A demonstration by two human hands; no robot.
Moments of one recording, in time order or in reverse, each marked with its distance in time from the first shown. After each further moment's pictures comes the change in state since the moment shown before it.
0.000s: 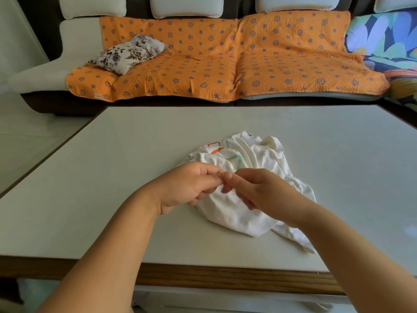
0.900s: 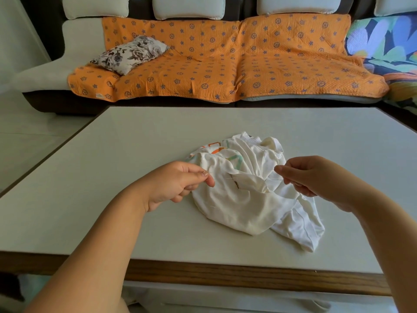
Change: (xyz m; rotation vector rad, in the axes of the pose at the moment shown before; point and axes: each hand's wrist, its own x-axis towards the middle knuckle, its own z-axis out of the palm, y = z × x) left_hand -0.006 -0.016 -0.020 -0.008 0.115 -0.103; right_hand -0.010 0.033 -0.070 -0.119 0.161 0.204
